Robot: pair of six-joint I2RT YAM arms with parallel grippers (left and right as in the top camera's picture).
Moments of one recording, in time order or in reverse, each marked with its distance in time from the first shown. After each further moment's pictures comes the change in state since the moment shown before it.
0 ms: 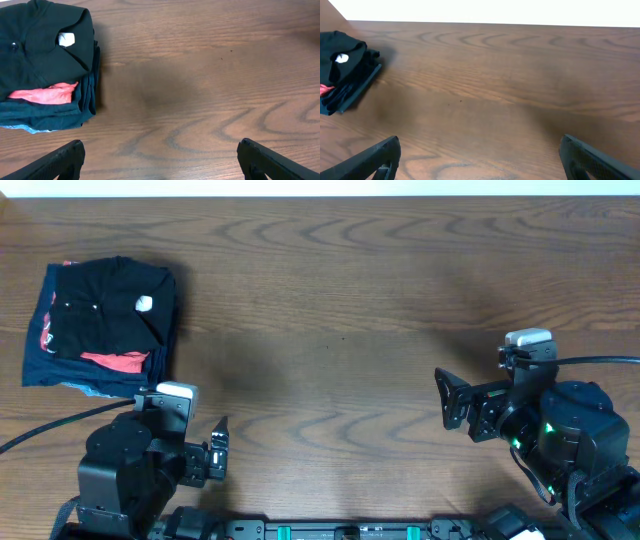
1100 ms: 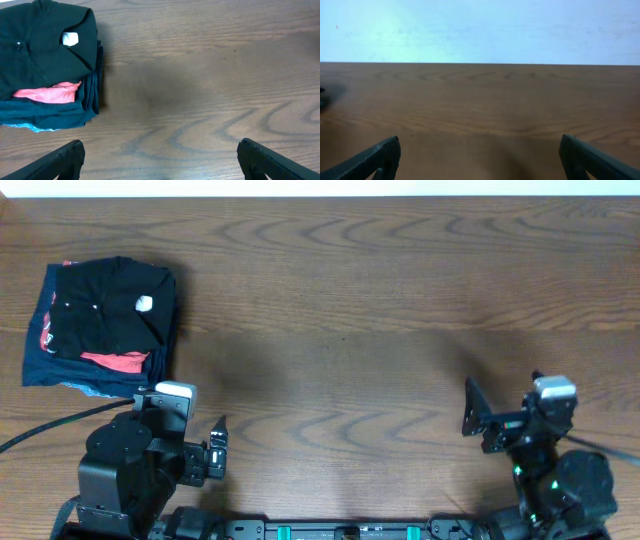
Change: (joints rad) left arm 0.000 0.002 0.000 0.000 -0.014 0.000; right arm -0.268 -0.507 -0.609 0.429 -0.032 -0.174
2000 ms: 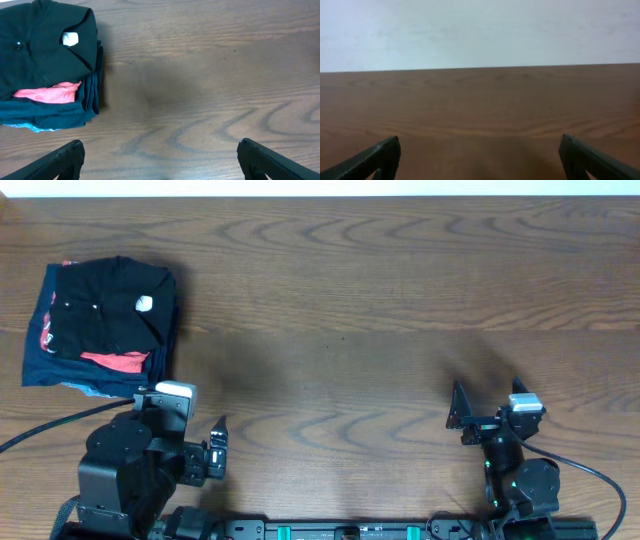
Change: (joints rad) left arm 0.000 0.001 0.000 0.000 0.000 0.000; right arm -0.081 -0.228 -0.525 0.443 -0.021 -0.013
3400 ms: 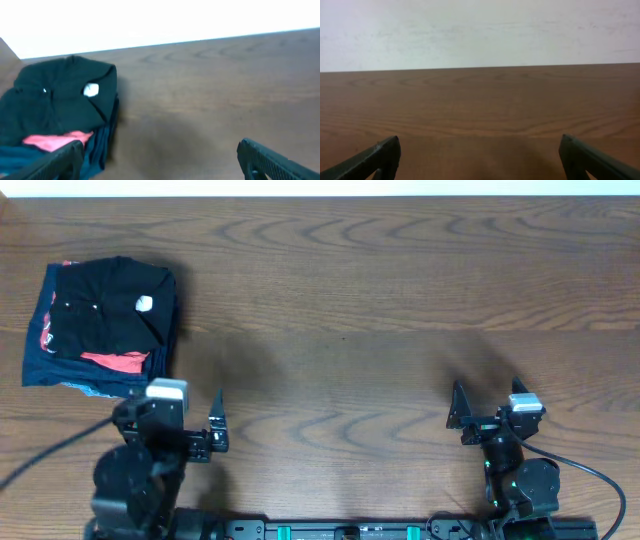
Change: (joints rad) left arm 0.054 -0.242 -0.358 0.483 -0.030 -0.007; right arm 0.000 0.000 -0.002 0.000 0.000 0.000
